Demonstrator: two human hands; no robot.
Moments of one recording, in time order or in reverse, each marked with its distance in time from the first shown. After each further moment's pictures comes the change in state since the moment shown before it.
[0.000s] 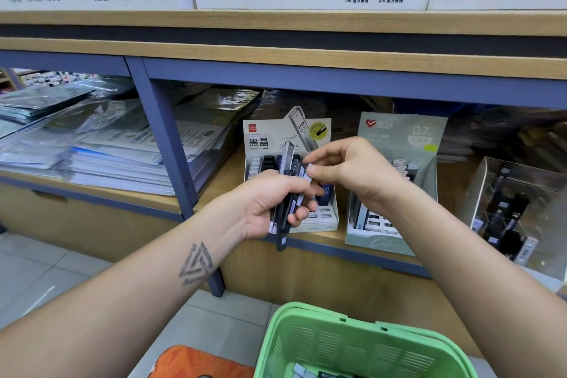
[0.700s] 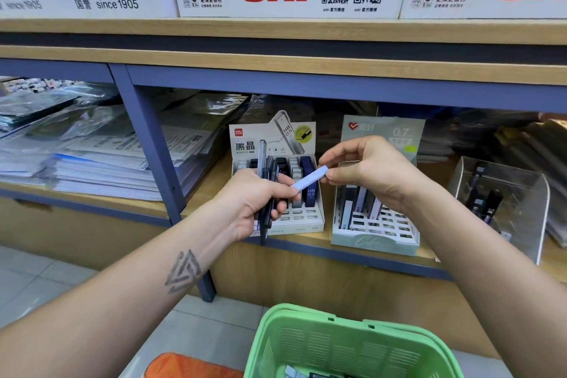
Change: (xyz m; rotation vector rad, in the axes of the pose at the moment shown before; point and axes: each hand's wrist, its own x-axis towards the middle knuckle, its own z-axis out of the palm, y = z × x) left_hand 0.002 -0.004 0.003 0.067 0.244 0.150; right_hand -0.019 0.000 -0.043 0.053 0.025 0.039
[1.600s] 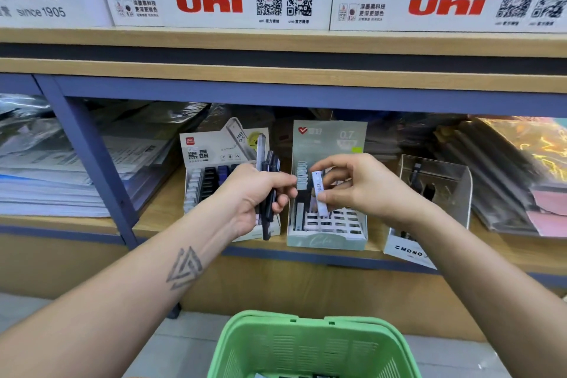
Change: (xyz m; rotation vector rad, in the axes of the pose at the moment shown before) left_hand 0.000 0.014 0.075 -0.031 -0.096 0.032; right_hand -0.053 0.011 -0.054 -0.307 -0.018 -0.045
